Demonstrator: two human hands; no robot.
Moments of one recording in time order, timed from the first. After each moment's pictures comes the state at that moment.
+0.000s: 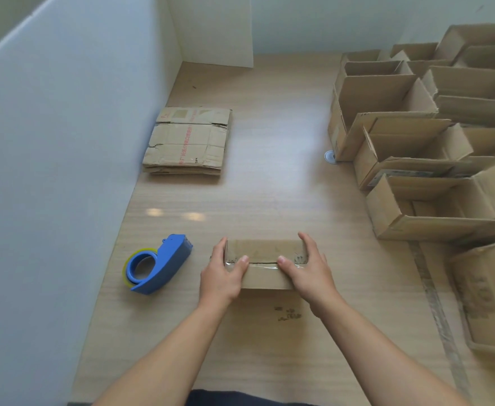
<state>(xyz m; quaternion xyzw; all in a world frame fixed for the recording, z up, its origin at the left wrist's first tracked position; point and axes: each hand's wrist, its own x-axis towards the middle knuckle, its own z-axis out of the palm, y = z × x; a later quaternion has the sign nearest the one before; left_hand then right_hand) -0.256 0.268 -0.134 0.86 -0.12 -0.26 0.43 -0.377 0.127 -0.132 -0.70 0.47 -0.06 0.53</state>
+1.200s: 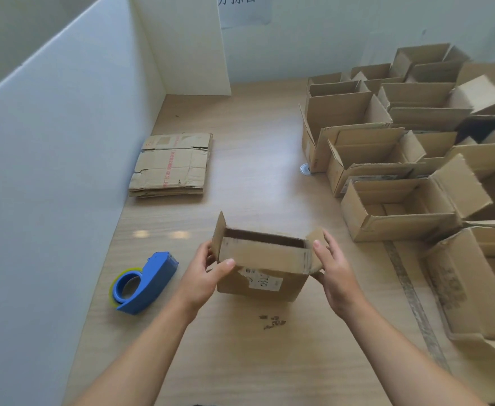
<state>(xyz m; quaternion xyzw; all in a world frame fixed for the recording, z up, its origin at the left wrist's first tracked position) -0.251 0.269 -0.088 0.73 -0.20 -0.38 0.53 -0.429 0.081 -0.108 -0.51 0.41 -0.23 0.72</state>
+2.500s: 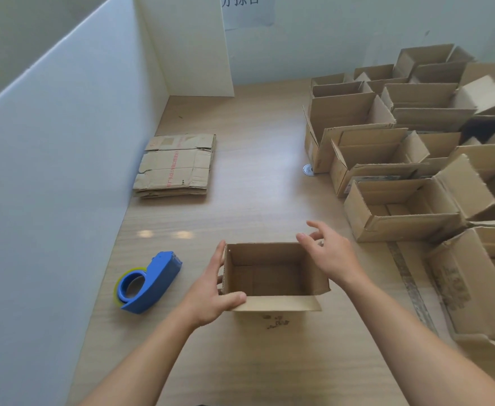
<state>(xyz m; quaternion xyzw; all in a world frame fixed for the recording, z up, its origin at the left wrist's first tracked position) -0.255 0.285 -0.100 0.78 -0.31 -0.41 0.37 -0.409 0.057 -0.086 -0.79 0.43 -0.11 0.43</state>
